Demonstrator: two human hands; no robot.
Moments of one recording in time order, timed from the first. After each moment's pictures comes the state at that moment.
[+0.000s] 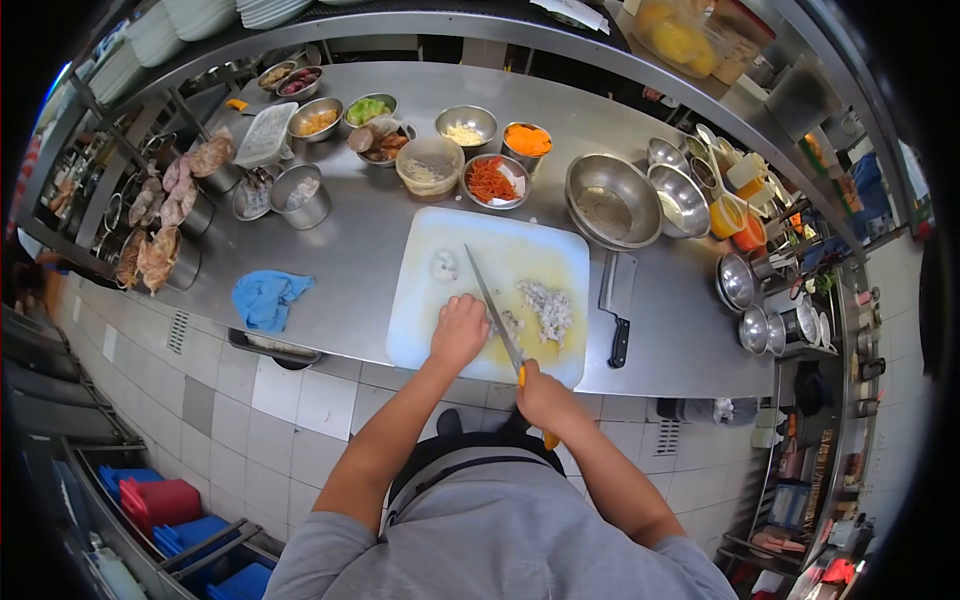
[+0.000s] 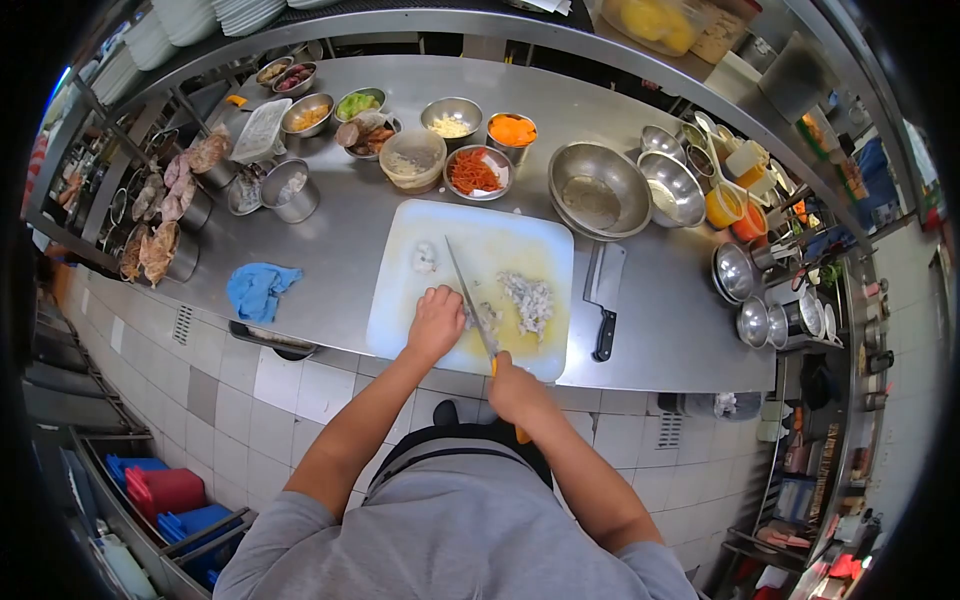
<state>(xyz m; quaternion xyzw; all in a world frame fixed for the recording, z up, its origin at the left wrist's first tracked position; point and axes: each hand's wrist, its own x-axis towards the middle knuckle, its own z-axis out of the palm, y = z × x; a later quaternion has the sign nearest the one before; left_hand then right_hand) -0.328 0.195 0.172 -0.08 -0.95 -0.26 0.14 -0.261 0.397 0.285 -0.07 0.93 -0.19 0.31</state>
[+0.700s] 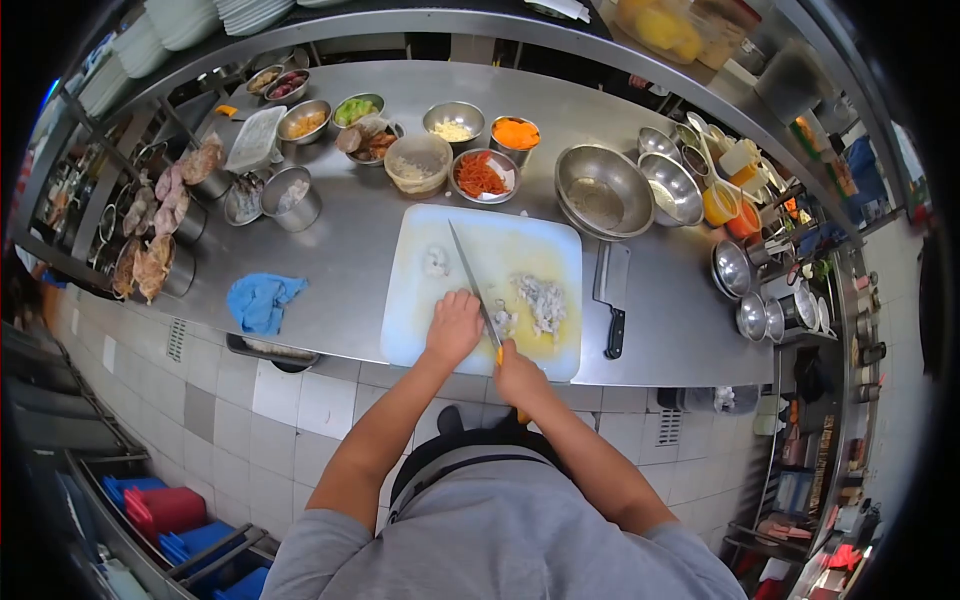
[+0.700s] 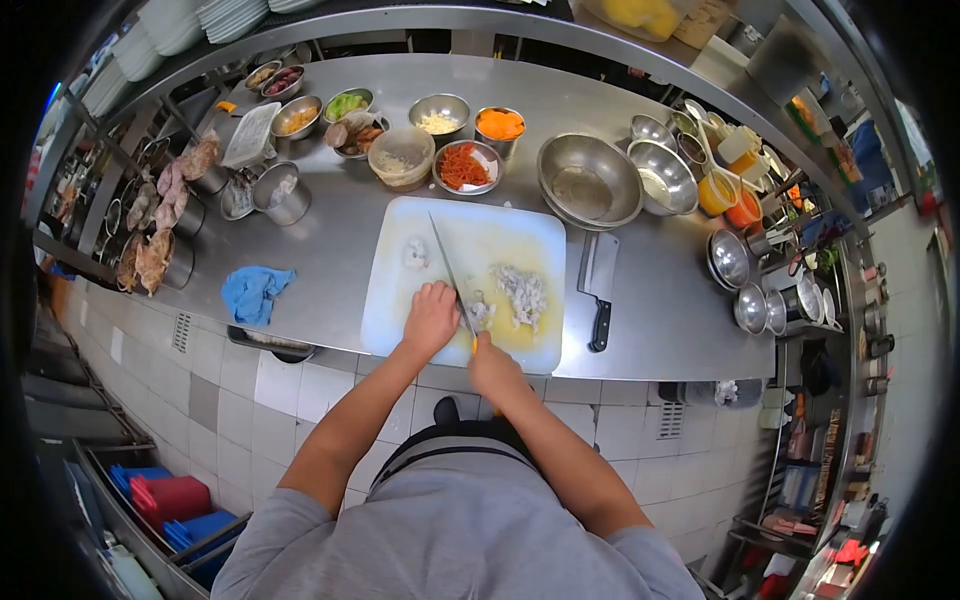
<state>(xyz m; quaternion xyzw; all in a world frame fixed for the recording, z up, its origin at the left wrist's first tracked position) -0.329 0.198 0.173 -0.11 -0.96 -0.23 0.15 -0.276 0.373 0.228 -0.06 0.94 -0.24 0.25</state>
